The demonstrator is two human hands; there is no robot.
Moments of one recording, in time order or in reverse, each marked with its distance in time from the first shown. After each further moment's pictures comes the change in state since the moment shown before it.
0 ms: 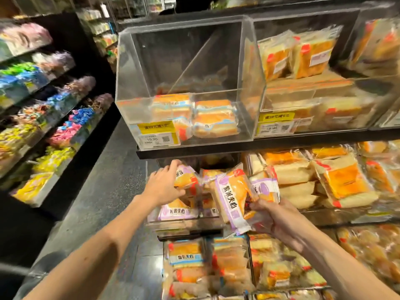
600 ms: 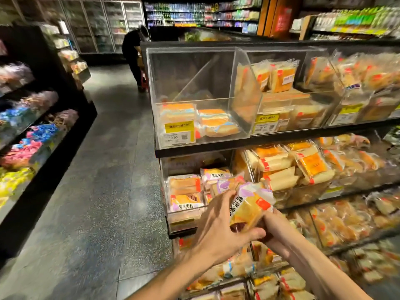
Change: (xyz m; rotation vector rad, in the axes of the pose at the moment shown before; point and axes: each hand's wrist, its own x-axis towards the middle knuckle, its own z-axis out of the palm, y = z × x) left_hand -0.185 0.069 -0.014 -0.723 0.072 0.418; right_hand -0.074 0.075 0.072 0.152 0.152 -0.158
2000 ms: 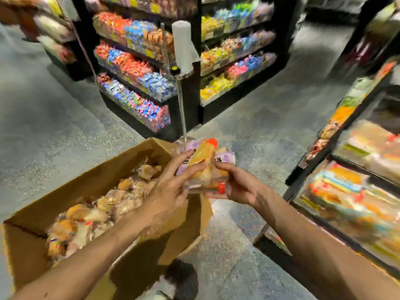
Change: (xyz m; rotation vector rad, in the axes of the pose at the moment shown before) left_hand -0.633 0.047 -0.092 0.522 0.700 -0.323; right_hand -0.374 0.294 0.193 -0.554 -1.131 0.701
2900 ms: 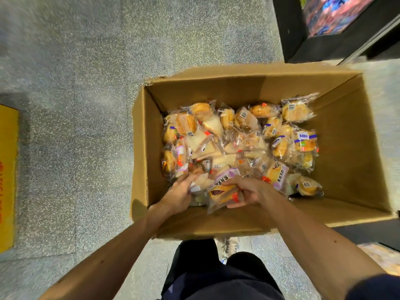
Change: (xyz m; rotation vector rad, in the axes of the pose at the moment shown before) left_hand -0.367 -0.230 -0.041 -0.361 -0.266 -1.426; right_hand 0.324 0.277 0.182 -0.736 -0.048 1.049
